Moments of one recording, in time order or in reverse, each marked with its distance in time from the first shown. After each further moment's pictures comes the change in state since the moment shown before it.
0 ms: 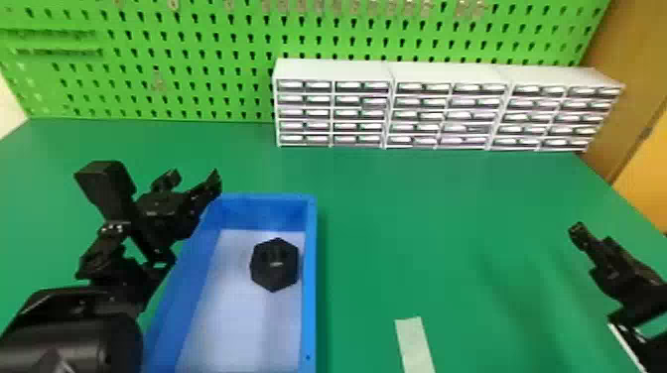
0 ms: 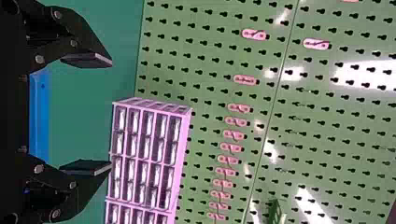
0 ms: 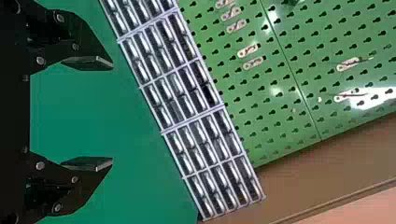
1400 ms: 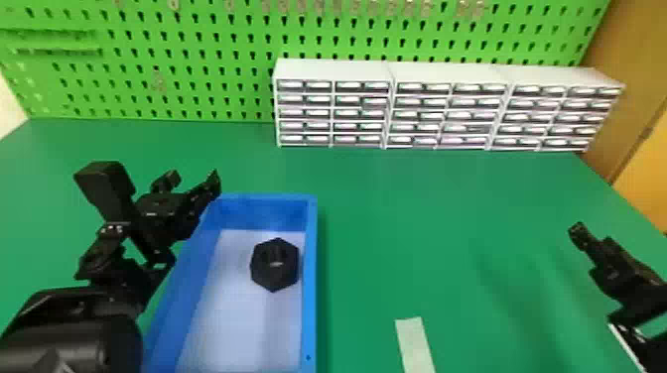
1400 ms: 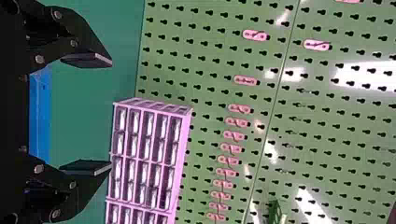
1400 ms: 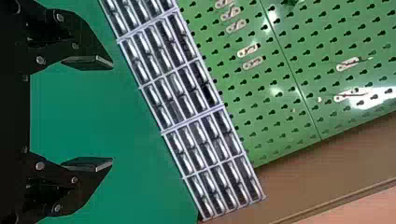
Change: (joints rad) left arm 0.002 0.000 0.001 0.000 0.002 0.000 0.000; right arm 0.001 0.001 -0.002 0.000 -0.002 0.000 0.000
